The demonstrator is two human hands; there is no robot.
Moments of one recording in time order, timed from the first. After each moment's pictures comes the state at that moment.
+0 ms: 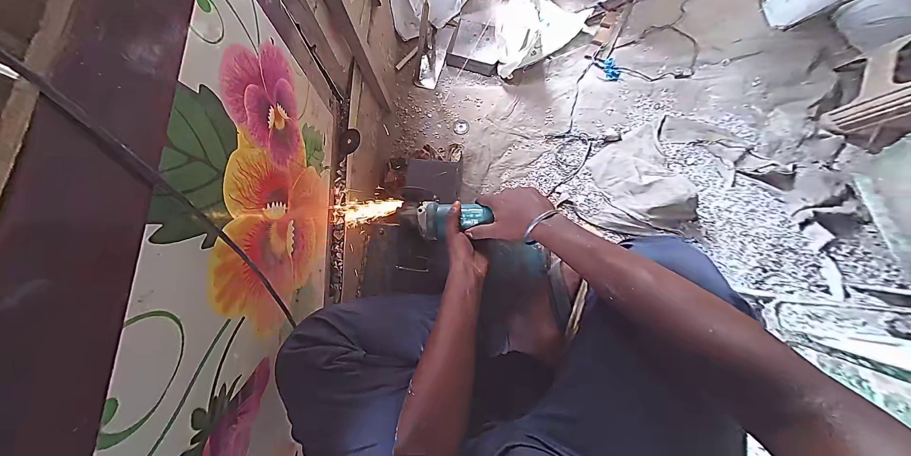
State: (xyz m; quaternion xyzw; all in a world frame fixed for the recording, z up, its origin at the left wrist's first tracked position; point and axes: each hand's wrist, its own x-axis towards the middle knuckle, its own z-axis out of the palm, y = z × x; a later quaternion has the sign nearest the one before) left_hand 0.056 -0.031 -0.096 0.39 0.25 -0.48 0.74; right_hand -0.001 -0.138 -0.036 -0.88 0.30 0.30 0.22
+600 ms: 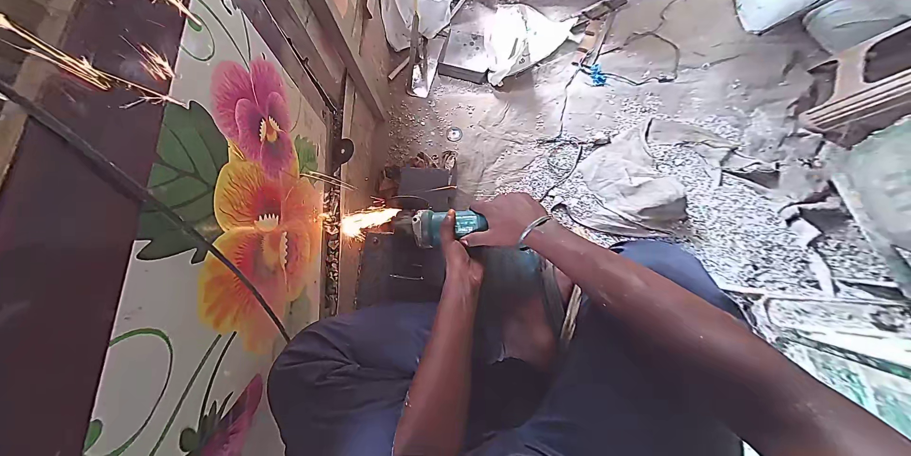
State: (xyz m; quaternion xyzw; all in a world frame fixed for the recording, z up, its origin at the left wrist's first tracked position) left_hand 0.050 -0.029 -0.096 0.39 0.23 -0.49 0.75; right_hand -0.006 -0.137 -0.037 -0.88 0.29 0.31 0.20
